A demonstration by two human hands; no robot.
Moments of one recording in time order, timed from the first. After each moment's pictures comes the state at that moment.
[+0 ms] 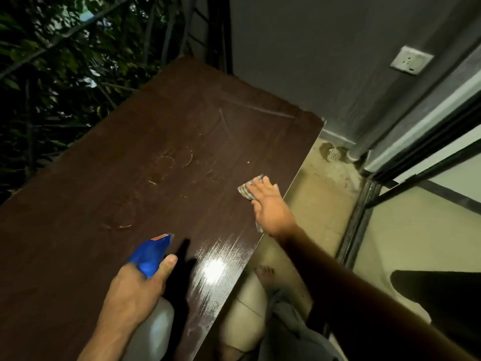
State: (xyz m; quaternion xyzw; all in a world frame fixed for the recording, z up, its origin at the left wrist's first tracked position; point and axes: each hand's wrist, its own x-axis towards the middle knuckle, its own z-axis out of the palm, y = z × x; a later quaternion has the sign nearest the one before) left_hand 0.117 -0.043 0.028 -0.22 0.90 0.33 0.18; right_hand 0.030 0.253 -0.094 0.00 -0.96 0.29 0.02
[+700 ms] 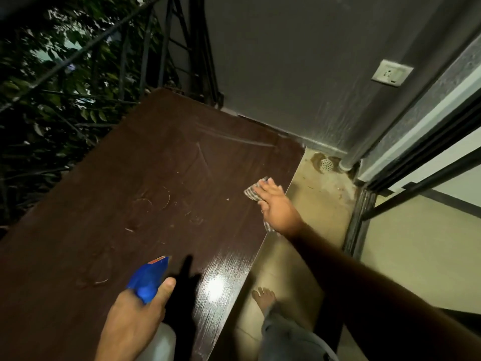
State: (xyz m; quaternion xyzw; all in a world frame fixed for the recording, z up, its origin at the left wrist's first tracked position) left_hand 0.056 0.025 0.050 -0.21 0.90 0.34 0.20; right_hand -0.043 0.350 -0.102 -0.03 -0.95 0.31 0.00
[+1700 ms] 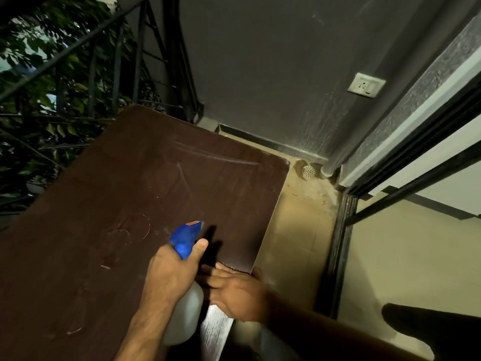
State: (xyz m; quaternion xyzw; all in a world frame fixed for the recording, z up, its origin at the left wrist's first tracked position) left_hand -0.051 0.123 0.036 -0.11 0.92 0.34 0.17; right_hand 0.025 0.266 -0.098 0.33 -0.91 0.25 -0.03
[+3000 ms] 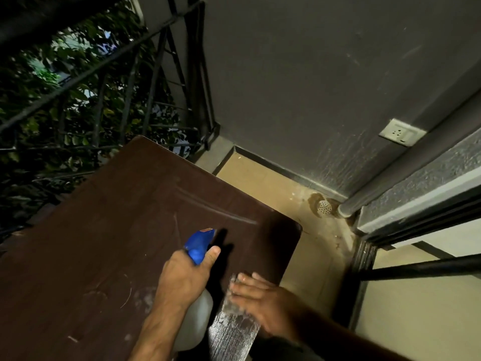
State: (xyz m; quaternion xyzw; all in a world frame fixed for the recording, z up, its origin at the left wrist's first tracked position) left_hand -0.183 0.215 0.035 -0.16 0.91 0.35 0.18; right_hand -0.087 0.417 -0.113 0.34 -0.92 0.21 0.03
